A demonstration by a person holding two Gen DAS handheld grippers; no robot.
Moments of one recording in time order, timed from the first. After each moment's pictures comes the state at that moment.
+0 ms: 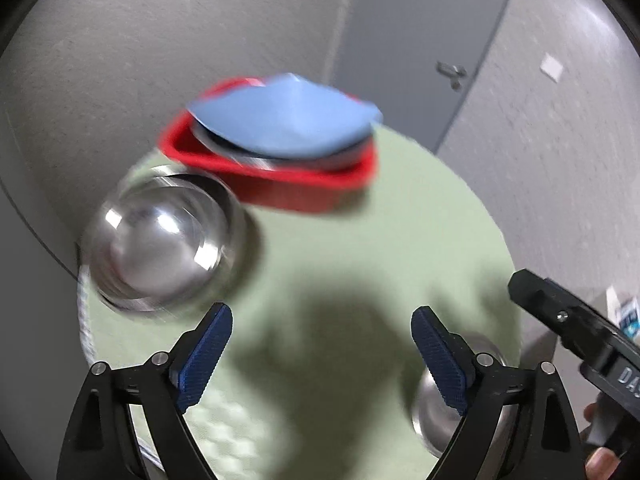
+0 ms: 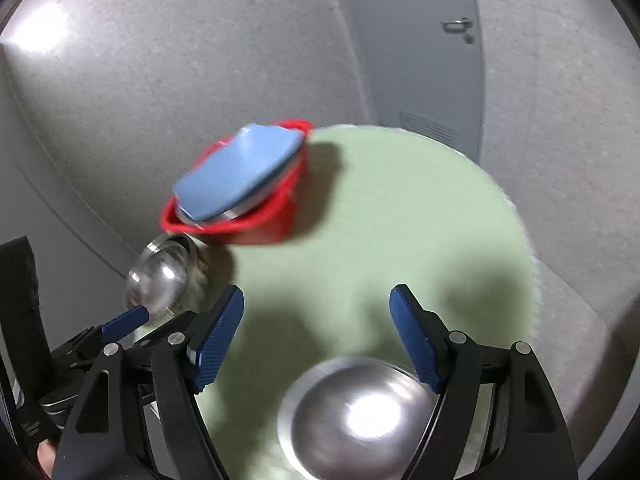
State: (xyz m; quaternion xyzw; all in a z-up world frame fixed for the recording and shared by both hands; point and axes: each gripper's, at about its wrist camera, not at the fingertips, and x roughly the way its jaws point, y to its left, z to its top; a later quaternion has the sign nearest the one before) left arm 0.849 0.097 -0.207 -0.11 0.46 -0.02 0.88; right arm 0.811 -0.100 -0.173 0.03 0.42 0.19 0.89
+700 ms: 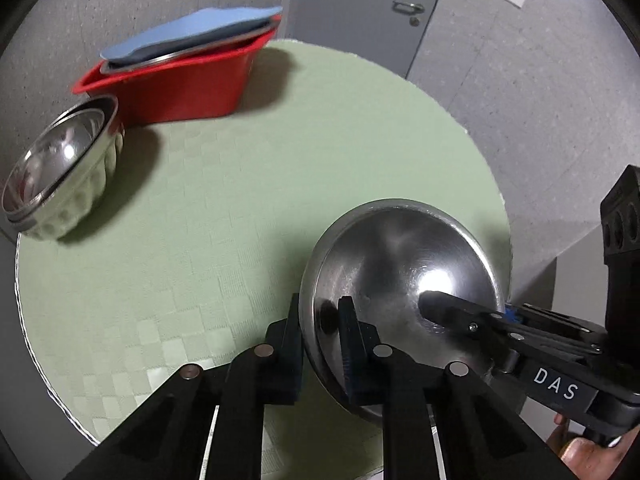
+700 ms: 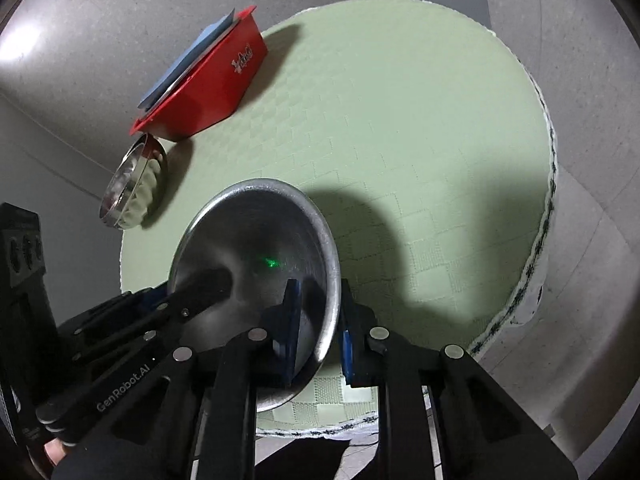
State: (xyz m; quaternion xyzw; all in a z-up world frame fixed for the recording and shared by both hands) left arm 0.829 -0.003 -0.268 -0.06 0.50 -0.07 0.86; right arm 0.802 -0.157 -0.278 0.08 0.55 0.24 0.80
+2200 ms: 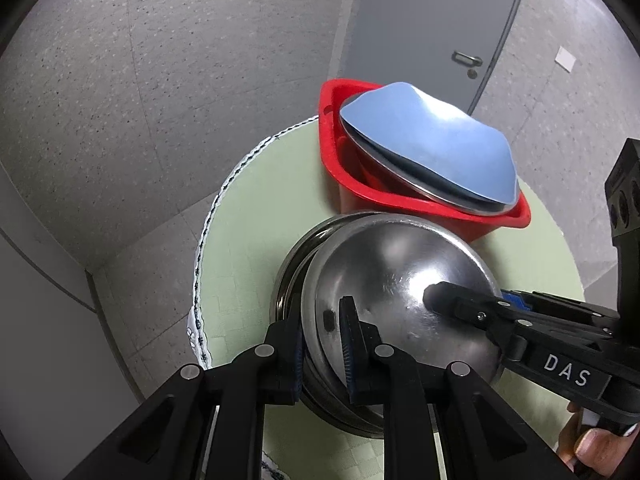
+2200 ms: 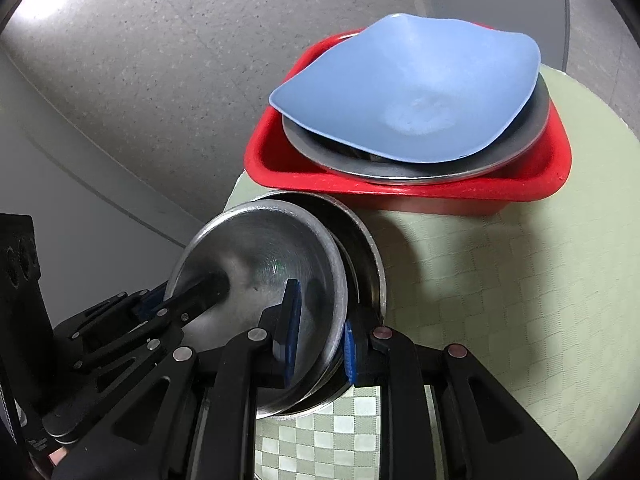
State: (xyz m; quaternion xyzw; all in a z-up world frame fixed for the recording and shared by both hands) left arm 0.921 0.273 -0.245 -0.07 0.47 -0.04 0.88; right arm 0.862 0.132 -0.241 0.04 0.52 0.26 0.81
